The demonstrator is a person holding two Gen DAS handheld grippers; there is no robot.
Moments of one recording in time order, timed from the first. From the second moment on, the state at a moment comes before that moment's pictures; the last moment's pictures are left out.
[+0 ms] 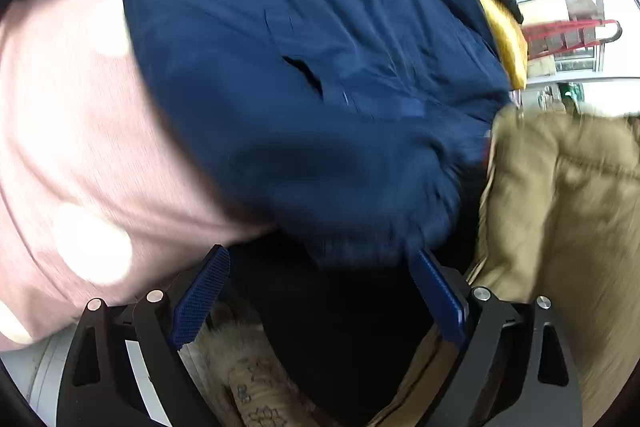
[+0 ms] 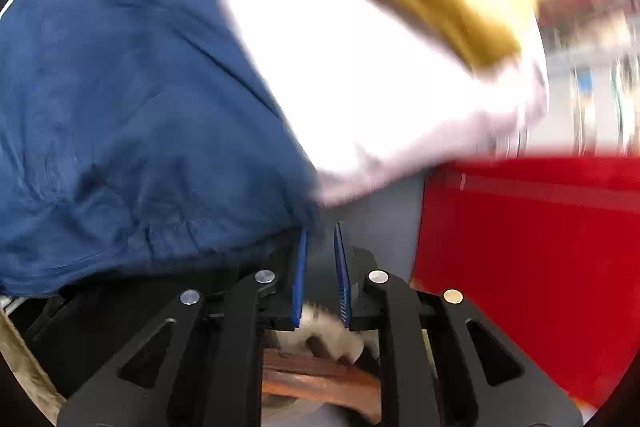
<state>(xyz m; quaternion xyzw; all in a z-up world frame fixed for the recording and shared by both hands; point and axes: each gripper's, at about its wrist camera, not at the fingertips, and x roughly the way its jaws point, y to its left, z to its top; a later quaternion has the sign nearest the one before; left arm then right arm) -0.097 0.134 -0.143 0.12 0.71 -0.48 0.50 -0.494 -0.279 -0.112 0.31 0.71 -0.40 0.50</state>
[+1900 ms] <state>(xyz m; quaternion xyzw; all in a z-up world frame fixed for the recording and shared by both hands) -0.033 0.043 -0.154 0.24 0.62 -0.24 0.71 -0.218 -0.249 -0.124 0.20 0.70 -0.18 0.66</state>
